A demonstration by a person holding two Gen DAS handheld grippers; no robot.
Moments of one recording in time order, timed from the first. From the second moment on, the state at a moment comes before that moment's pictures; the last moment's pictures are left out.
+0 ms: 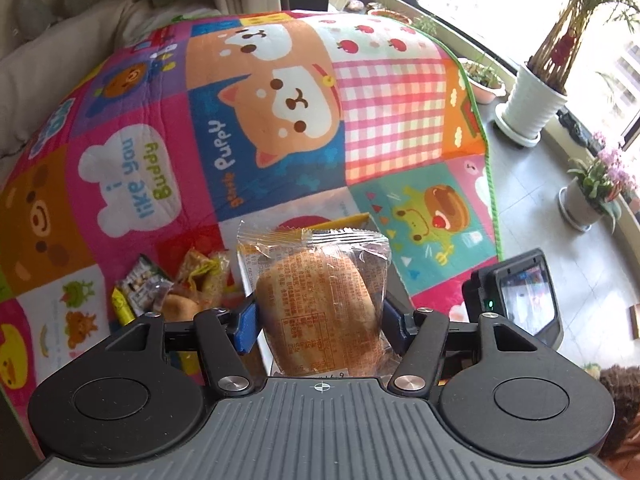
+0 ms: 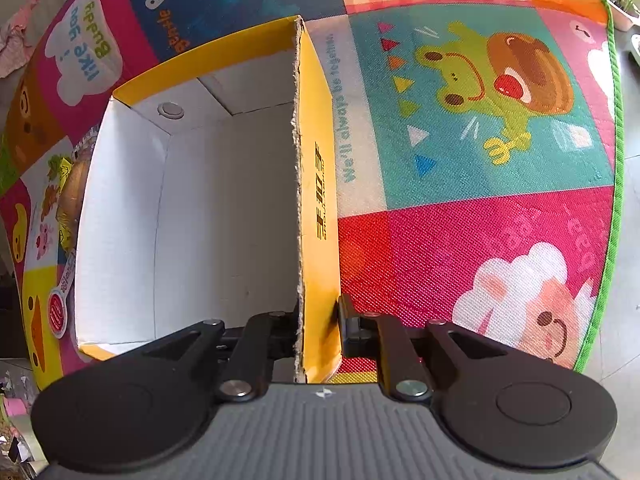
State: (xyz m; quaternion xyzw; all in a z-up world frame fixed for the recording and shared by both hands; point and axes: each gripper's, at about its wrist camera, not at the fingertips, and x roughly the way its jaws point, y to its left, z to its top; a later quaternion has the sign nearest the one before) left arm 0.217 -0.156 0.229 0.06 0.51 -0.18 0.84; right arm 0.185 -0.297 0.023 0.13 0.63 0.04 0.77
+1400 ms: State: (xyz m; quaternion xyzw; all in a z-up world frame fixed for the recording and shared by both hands) left arm 0.165 0.046 0.116 0.11 0.59 -0.08 0.80; right arm 0.193 -0.286 0.030 0.11 0.60 -0.03 0.80
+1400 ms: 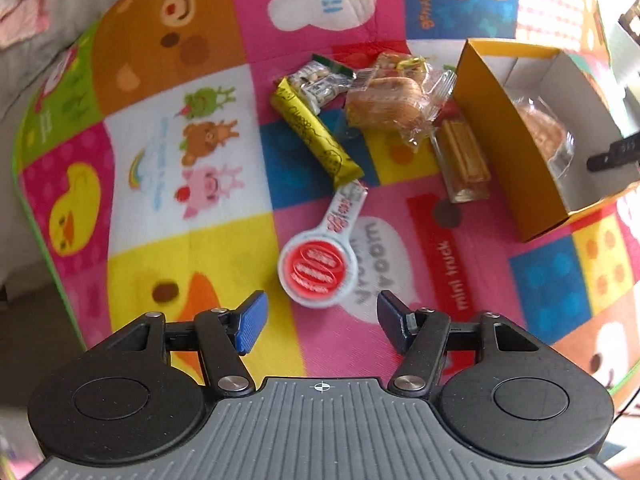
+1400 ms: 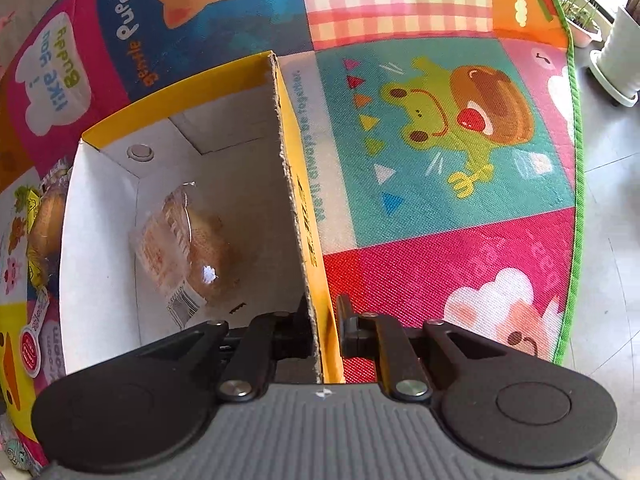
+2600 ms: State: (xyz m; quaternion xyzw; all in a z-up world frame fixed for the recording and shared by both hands) left arm 0.321 0.016 0.029 -0.39 0.65 0.15 0.64; right arm 0.191 -0.279 0.025 0.13 0.62 -0.03 0.77
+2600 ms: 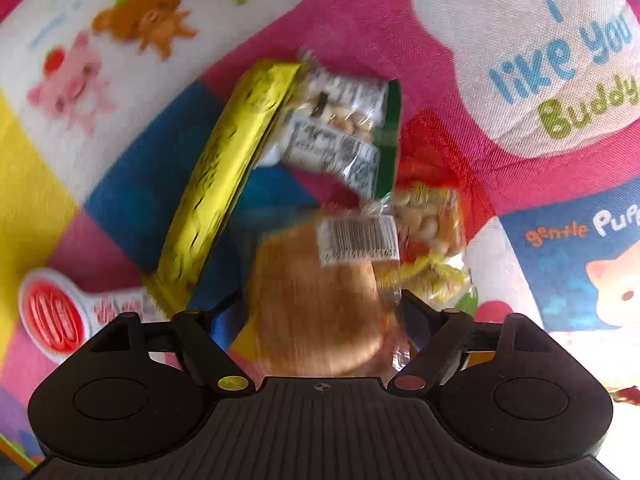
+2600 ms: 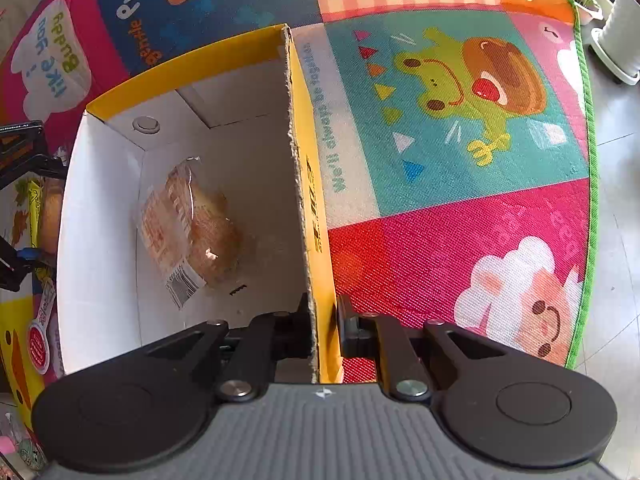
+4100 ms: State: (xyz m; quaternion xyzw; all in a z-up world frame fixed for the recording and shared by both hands) left arm 0.152 -0.116 0.221 0.00 0.67 -0.13 0.73; right arm 0.190 -0.288 0.039 0.12 0.61 0.04 0.78
